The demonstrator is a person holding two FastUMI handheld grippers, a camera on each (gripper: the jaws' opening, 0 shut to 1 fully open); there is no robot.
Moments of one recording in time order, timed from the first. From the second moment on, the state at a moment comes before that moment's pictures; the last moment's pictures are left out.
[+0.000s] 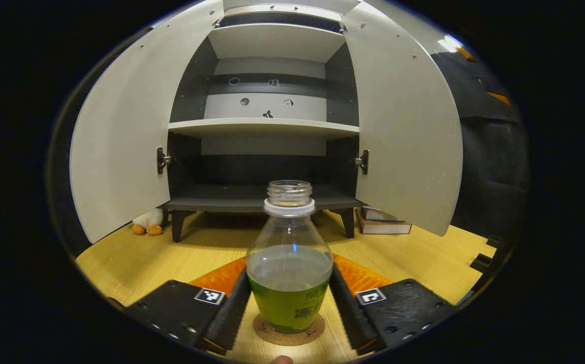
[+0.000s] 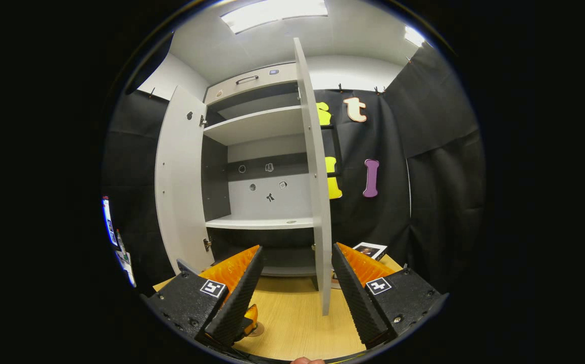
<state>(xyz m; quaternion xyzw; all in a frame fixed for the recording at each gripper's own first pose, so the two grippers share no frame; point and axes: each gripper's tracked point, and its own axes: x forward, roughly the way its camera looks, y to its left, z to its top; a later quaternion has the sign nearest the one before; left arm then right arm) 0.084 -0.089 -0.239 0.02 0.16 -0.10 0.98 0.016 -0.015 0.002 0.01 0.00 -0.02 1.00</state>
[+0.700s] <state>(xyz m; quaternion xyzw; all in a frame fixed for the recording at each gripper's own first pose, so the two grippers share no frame) 0.200 -0.071 0.042 -0.01 -0.04 -0.12 0.99 0.028 -0.006 -0.007 0.03 -0.01 -0.01 1.00</state>
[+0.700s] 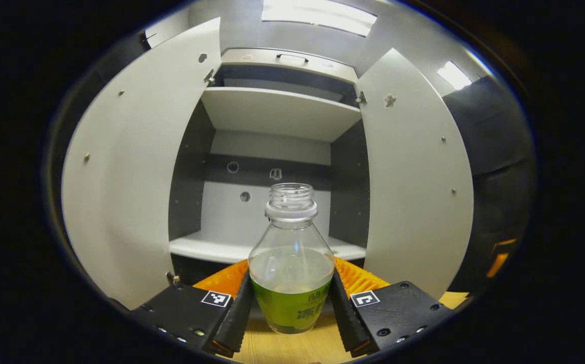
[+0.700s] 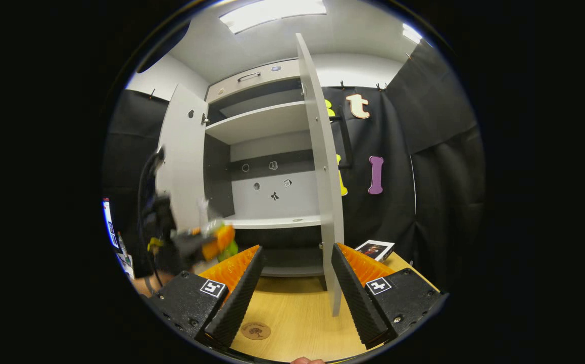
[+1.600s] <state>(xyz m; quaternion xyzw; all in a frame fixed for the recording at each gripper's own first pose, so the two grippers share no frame) 0.480 -0.038 0.061 -0.03 0.11 -0.04 0.99 0.033 -0.049 0.003 0.03 0.00 -0.08 1.00</state>
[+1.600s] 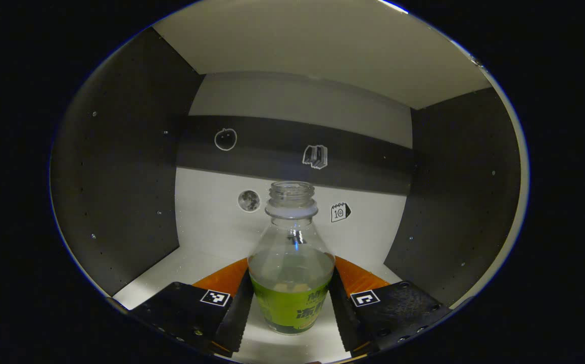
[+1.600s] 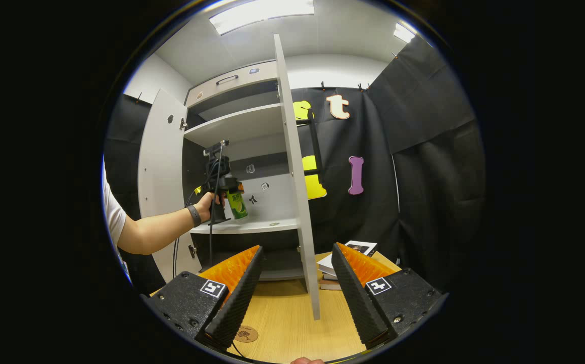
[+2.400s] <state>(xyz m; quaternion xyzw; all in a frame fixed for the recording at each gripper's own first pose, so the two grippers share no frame) 0.435 -0.029 0.108 -0.01 0.03 -0.05 1.00 0.025 -0.040 0.000 0.03 0.00 -0.07 1.00</state>
